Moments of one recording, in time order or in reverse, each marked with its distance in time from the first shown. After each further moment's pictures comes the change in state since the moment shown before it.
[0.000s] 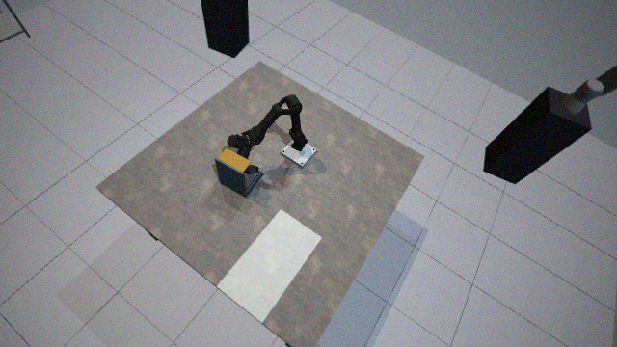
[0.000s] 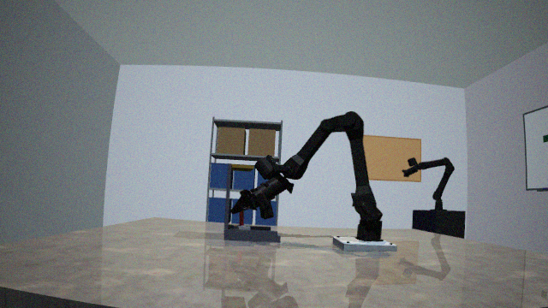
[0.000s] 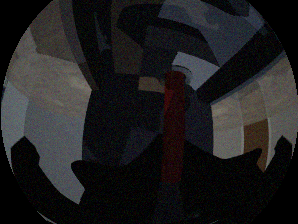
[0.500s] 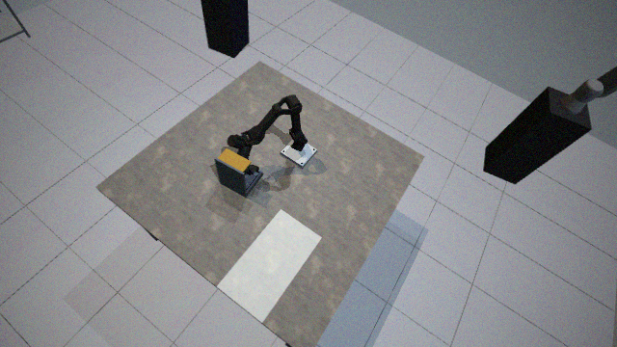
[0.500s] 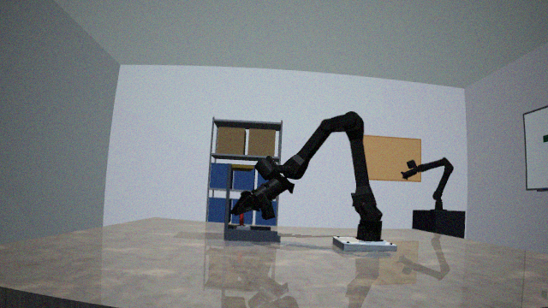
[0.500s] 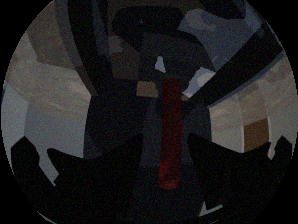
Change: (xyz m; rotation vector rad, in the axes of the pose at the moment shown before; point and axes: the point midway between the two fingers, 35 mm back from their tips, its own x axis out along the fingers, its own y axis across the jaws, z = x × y) arm -0.002 0.000 0.002 0.012 -0.012 -0.003
